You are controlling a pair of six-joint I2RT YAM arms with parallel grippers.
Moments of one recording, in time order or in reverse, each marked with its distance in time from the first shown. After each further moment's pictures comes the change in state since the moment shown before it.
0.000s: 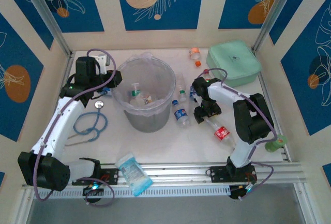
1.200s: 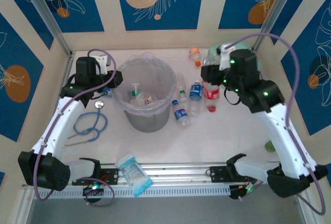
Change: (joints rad) left arm 0.000 0.002 -0.005 0.006 0.030 -0.001; right arm 0.061 -0.644 0.419 0.205 -0.084 0.264
